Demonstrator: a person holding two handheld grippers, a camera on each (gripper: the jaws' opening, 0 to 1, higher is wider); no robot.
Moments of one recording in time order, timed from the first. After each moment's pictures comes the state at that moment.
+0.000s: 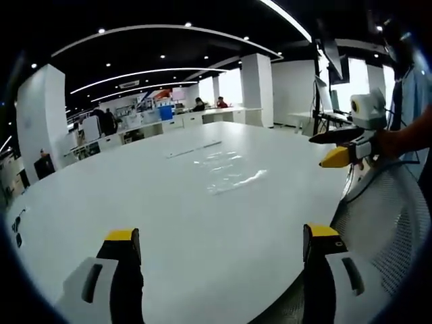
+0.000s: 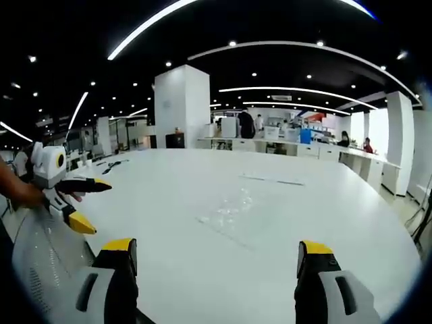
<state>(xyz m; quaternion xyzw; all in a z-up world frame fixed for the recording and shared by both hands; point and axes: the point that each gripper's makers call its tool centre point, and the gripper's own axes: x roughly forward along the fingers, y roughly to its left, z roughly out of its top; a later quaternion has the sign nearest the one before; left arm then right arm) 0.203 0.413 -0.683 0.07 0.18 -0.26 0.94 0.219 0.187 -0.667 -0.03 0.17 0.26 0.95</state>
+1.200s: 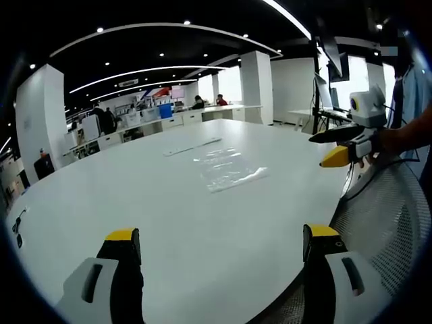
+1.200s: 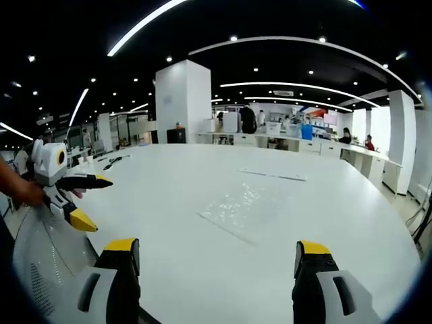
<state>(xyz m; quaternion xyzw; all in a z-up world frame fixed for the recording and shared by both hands) 0.202 0.413 -0.685 0.08 0.19 -0.26 0.94 0.220 0.187 -0.674 -0.04 0.19 0.27 0.95</state>
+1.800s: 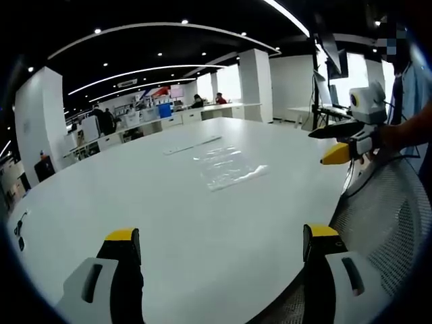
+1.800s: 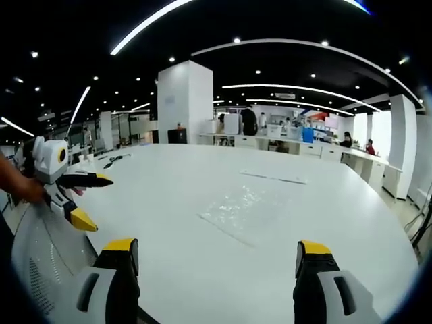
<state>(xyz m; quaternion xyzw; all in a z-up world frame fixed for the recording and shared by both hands) 0.203 0.416 -0.688 0.09 0.19 -0.26 0.94 0.220 0.186 -0.674 -0.05 0.18 0.27 0.94</state>
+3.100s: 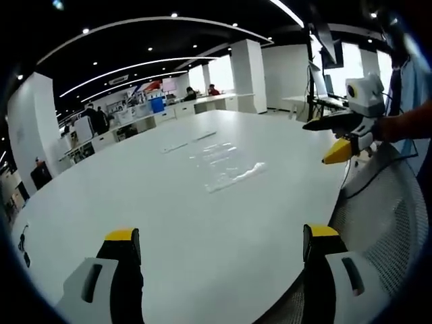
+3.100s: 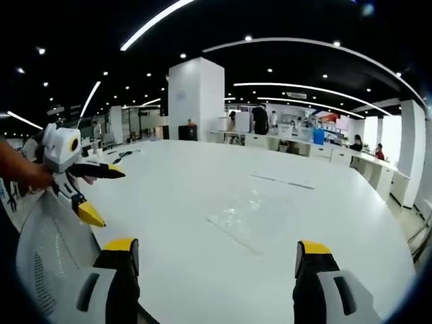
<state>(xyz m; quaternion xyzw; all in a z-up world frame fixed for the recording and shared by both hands) 0.215 0.406 -0.674 0.11 0.22 -0.28 0.93 0.225 0.199 -0.659 -0.07 0.19 0.31 0.93</state>
